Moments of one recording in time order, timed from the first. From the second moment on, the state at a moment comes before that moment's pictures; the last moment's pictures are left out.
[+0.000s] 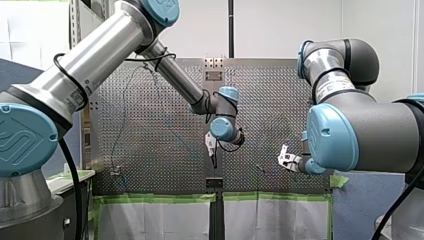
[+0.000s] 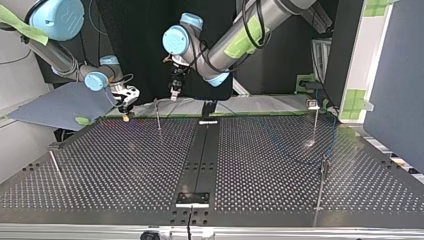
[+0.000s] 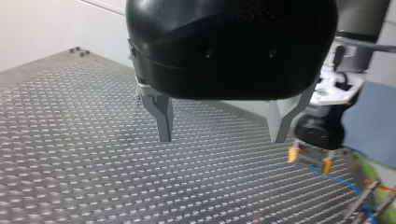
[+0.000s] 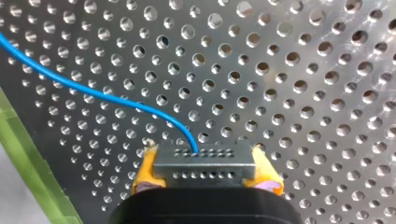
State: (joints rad) left arm -0.80 -2.26 -1.52 -2.69 -1.99 -1.94; right arm 1.67 -0.56 1.46 -0.70 1.20 1.87
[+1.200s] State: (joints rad) left arm -0.80 -1.91 -1.87 -2.45 -2.04 -1.77; right arm 1.67 -0.56 1.46 -0.70 1.20 1.87
